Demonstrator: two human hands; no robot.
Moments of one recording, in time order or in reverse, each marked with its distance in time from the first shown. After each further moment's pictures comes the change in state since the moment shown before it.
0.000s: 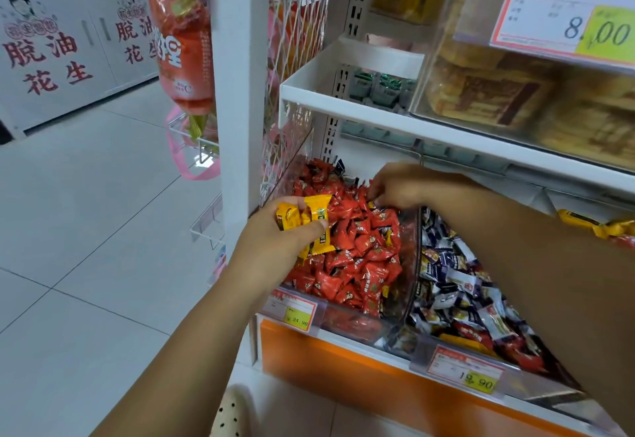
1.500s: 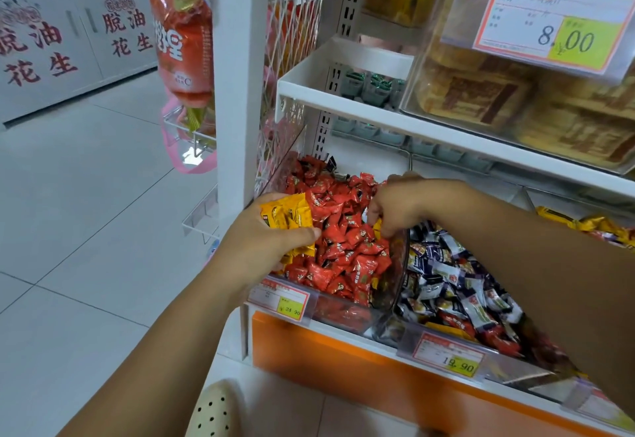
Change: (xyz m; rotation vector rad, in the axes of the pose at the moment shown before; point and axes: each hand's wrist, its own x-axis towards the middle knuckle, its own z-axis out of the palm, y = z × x) left_hand 0.000 -0.008 -0.013 -0.011 -0.102 -0.048; right_hand -0.044 -0.017 -0.003 -0.339 -0.228 -0.049
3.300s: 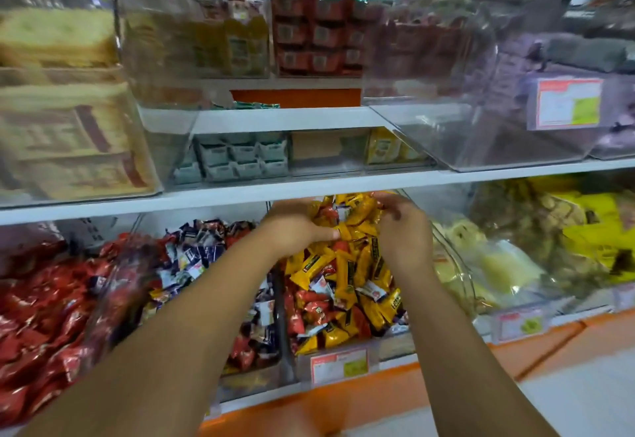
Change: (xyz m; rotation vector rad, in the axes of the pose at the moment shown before) left_hand 0.026 0.095 0.374 0.906 -0.580 0.436; right_hand -0.190 0.193 0.221 1.368 1.206 0.949
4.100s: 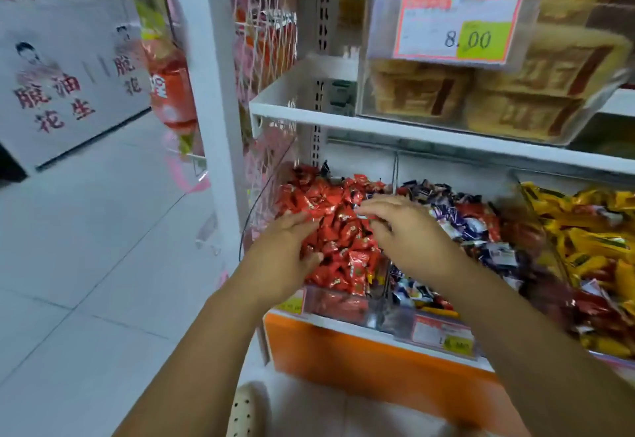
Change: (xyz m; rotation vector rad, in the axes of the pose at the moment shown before) left_hand -0.258 -0.248 -0.079 0.114 0.354 -0.245; right_hand -0.193 -0.148 0.179 -0.371 -0.878 -0.772
